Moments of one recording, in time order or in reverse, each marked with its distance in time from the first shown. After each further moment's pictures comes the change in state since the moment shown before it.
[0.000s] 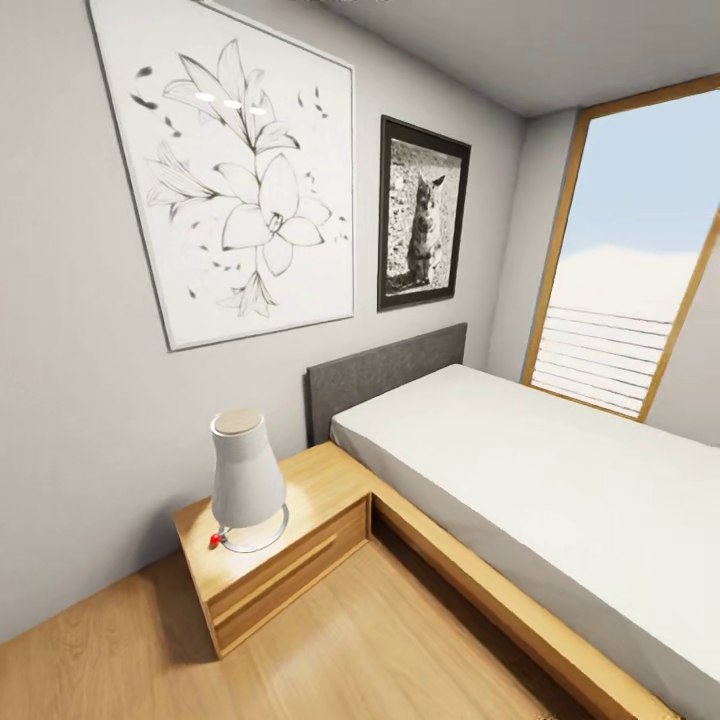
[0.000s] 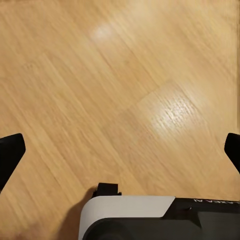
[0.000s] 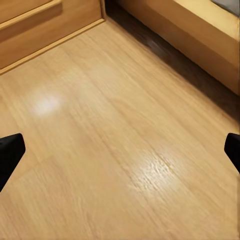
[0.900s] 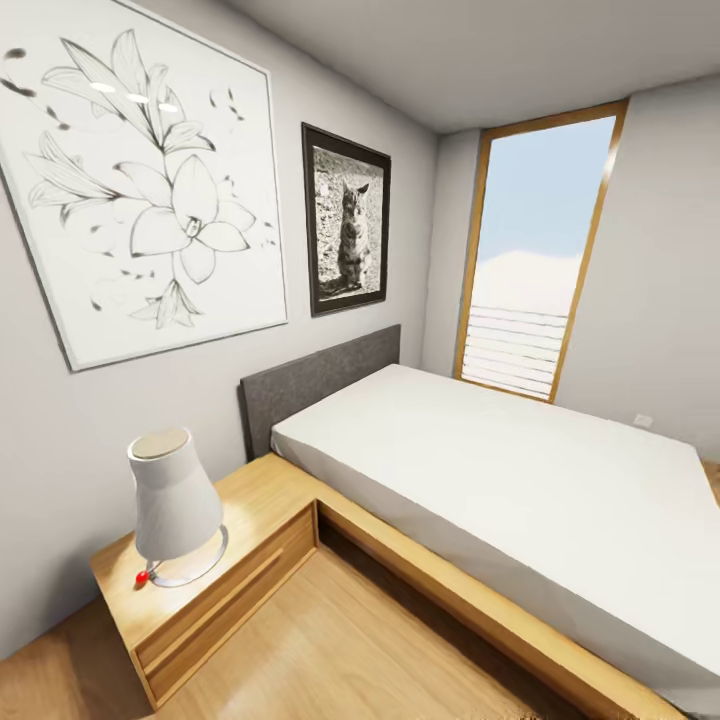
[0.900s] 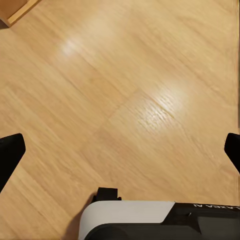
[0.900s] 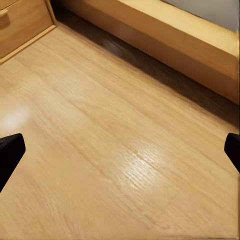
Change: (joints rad) left arm 0.000 0.000 0.000 0.000 0.000 0.000 0.000; right arm 0.000 0.003 -0.002 -0.001 -0.005 0.005 -0.003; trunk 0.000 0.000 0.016
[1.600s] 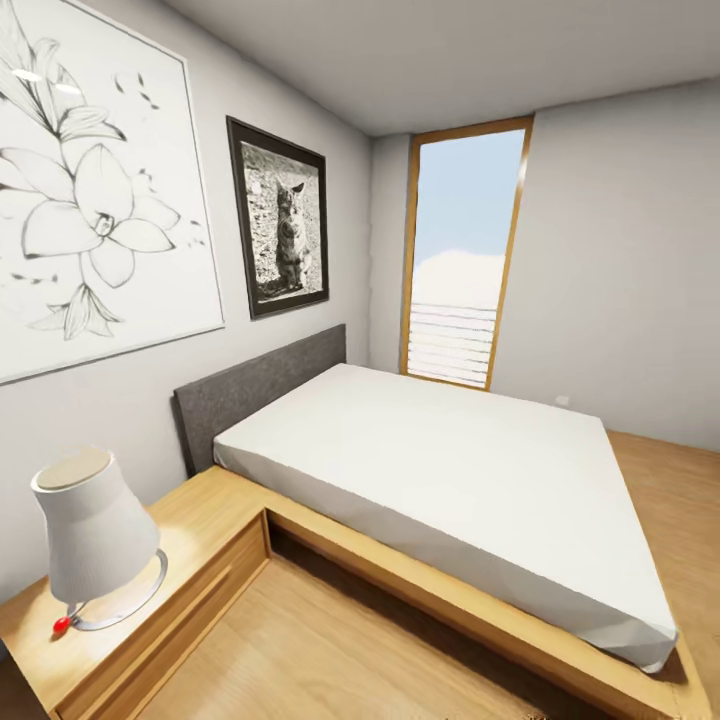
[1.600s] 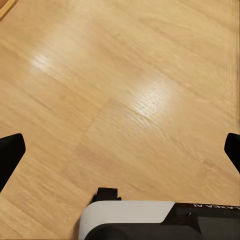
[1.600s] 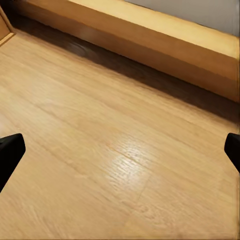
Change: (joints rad) left arm 0.000 0.000 0.000 0.000 0.000 0.000 0.000; right arm 0.000 0.001 0.000 -0.001 0.000 -0.001 0.000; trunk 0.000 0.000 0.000
